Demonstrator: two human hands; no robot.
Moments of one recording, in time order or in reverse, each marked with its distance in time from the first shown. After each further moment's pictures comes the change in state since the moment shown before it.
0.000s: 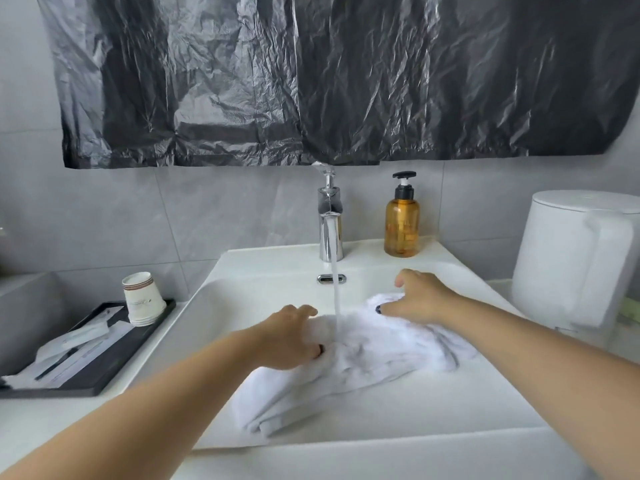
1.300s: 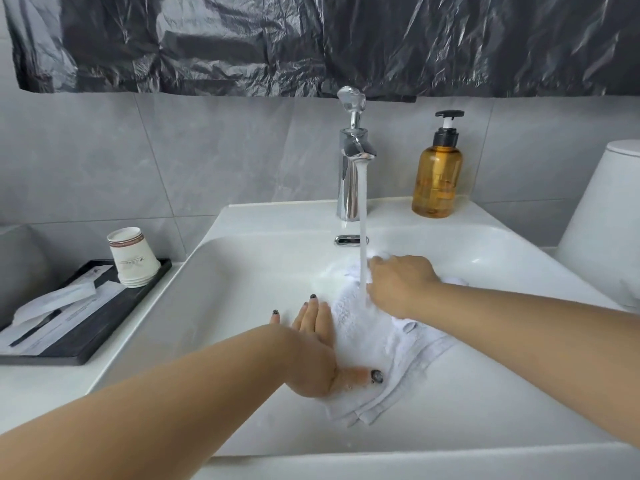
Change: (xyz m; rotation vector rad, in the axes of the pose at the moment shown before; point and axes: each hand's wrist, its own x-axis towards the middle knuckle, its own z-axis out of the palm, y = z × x) left_hand -0.019 0.014 0.029 0.327 -0.431 -0.066; right_hand 0.035 -0.041 0.070 -0.637 0.019 -0.218
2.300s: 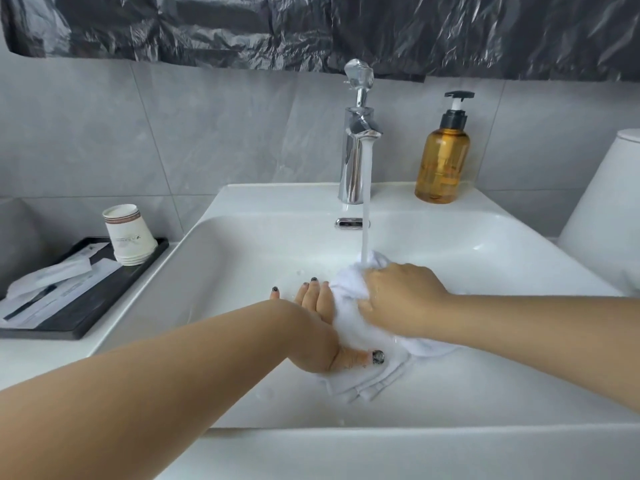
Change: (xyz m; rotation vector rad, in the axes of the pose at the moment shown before) left_hand 0.000 0.007 -0.003 0.064 0.004 -0.052; right_hand -0.044 -0.016 0.000 0.149 0.031 -0.153
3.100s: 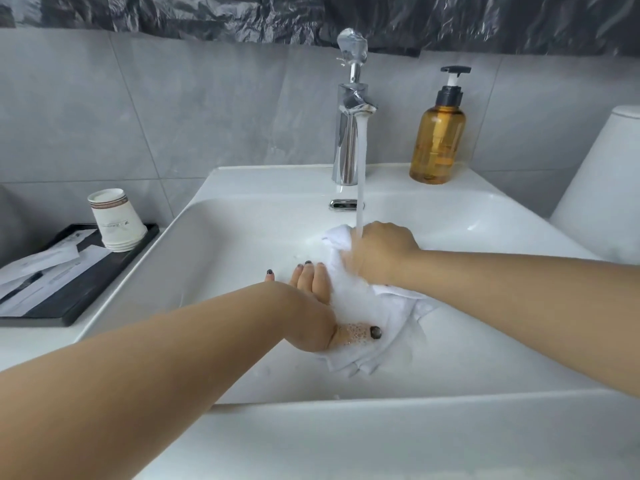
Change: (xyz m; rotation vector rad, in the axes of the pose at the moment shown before) left_hand 0.007 -0.001 0.007 -0.015 0.043 -0.015; right_hand 0.054 0.009 0.014 0.016 0.029 0.113
